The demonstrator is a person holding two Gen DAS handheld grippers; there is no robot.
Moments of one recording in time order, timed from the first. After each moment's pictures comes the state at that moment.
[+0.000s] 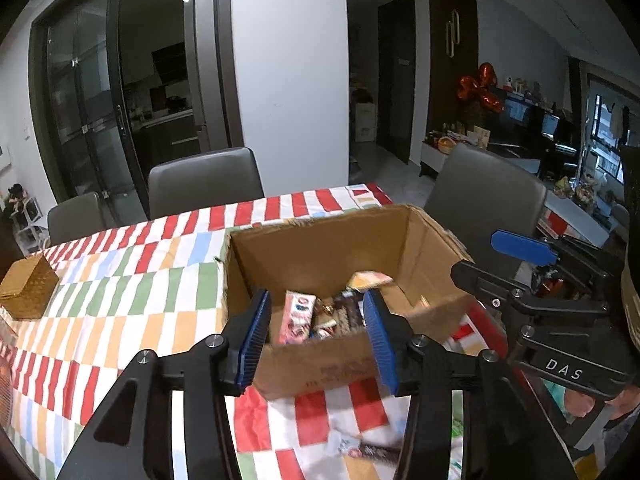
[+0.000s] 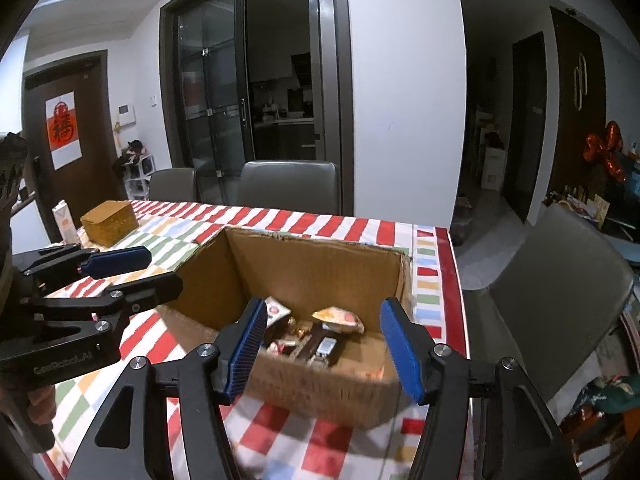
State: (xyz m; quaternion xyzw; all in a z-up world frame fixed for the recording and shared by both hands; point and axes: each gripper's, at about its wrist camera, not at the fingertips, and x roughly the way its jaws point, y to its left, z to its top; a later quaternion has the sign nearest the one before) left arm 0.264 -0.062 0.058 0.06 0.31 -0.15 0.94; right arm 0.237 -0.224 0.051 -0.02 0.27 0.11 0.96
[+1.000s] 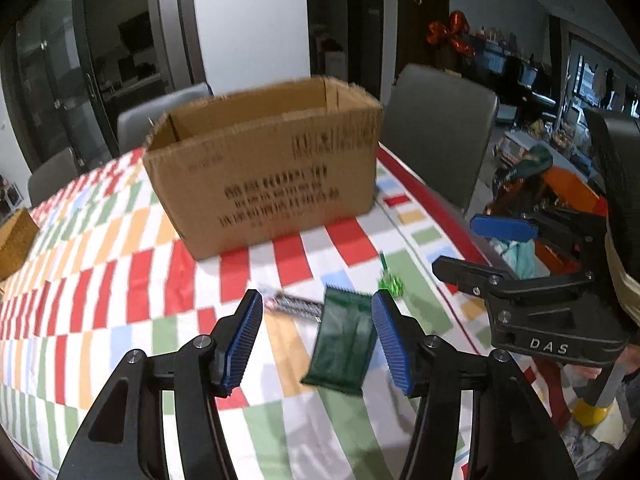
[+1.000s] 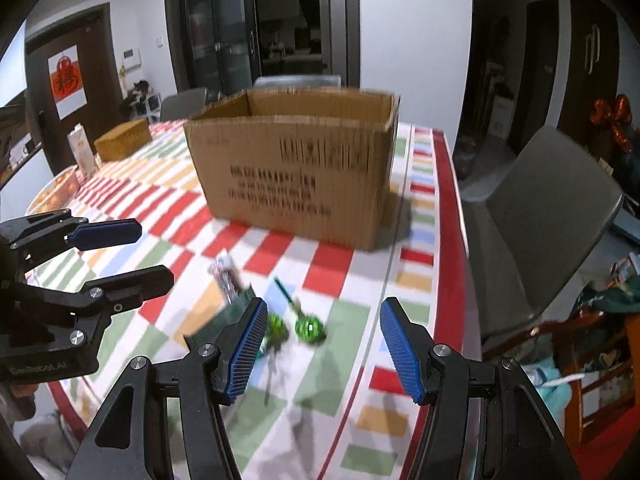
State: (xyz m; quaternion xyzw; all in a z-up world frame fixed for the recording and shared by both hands) left arm 0.147 -0.098 -0.027 0.10 0.40 -0.19 0.89; right arm 0.135 -0.251 -0.033 -0.04 0.38 0.12 0.92
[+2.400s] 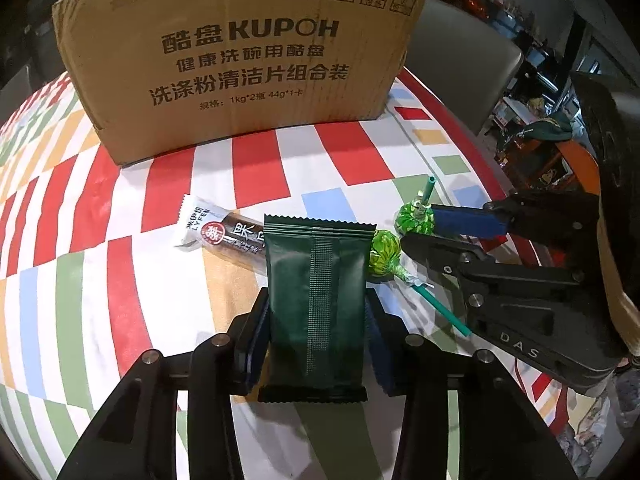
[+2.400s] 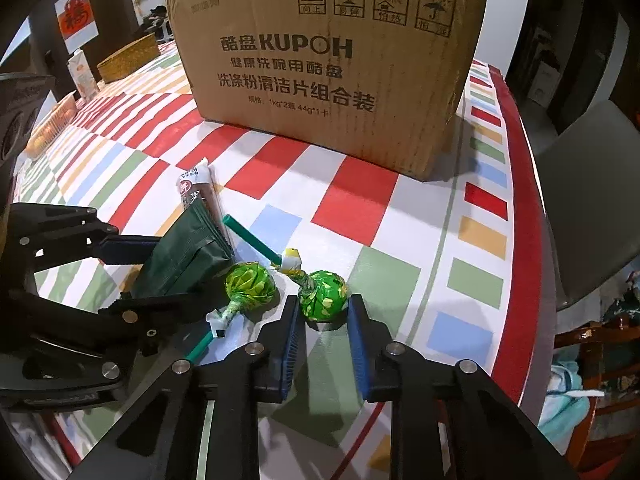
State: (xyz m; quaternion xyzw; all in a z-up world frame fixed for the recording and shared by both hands) left arm 0.194 -0.102 -0.113 0.05 0.53 -0.21 0.82; right arm 0.187 -0.225 -0.114 -0.09 0.49 0.16 0.85
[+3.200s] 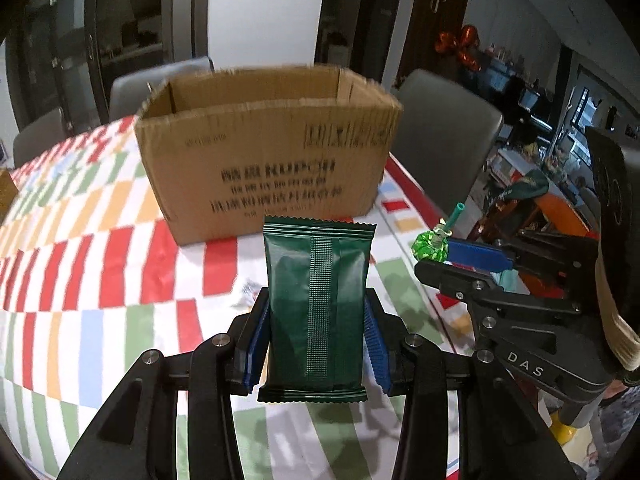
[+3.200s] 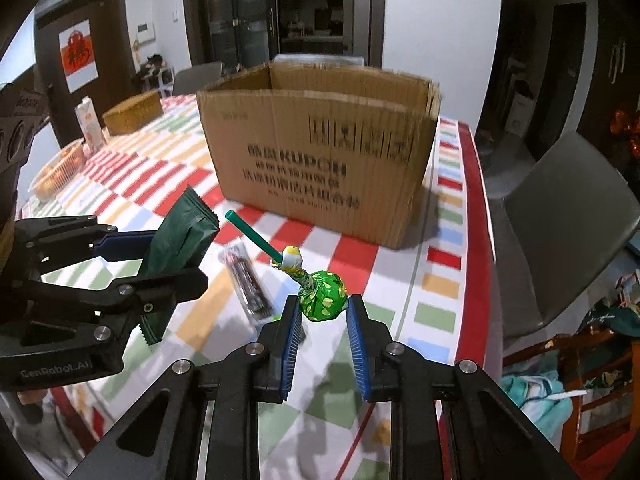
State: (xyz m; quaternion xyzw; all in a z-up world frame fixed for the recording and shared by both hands) left arm 0.168 -0.080 -0.024 0.03 0.42 -0.20 0.89; right arm 0.152 -0.226 -0.035 -0.06 0.40 0.14 0.90
